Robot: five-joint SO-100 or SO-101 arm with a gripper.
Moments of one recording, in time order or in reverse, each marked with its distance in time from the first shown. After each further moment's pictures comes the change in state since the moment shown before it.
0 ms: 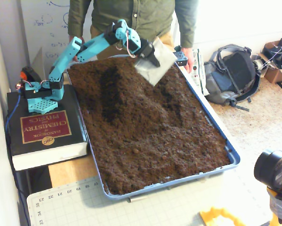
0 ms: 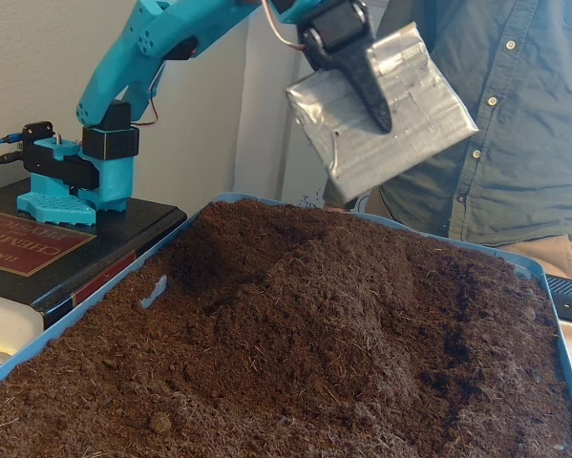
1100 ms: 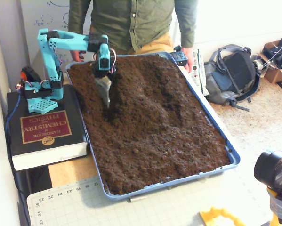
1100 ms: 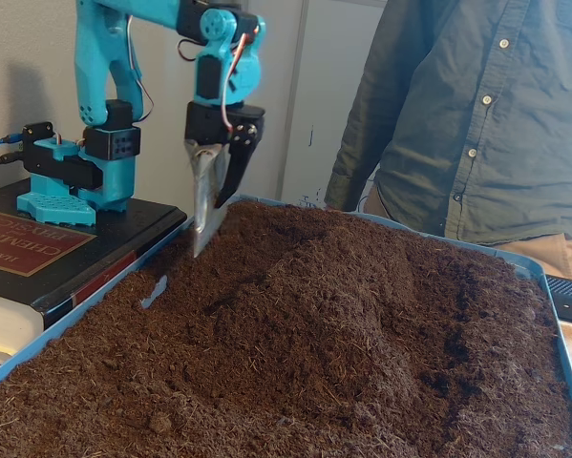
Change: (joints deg) arm 0.6 42.0 86.8 -0.1 -70.6
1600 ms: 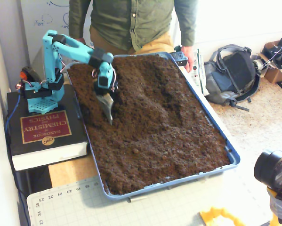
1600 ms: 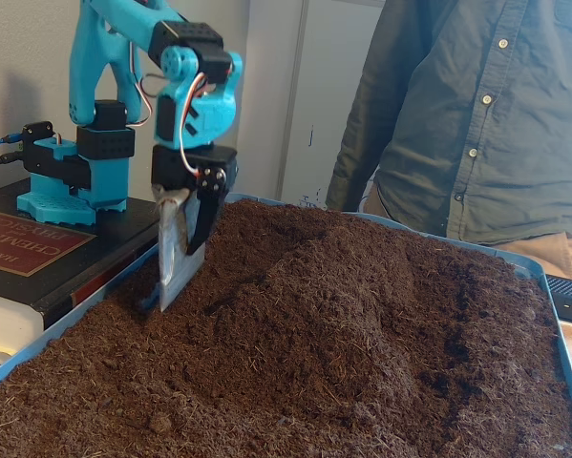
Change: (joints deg) arm 12.0 -13.6 0.5 -12.4 -11.4
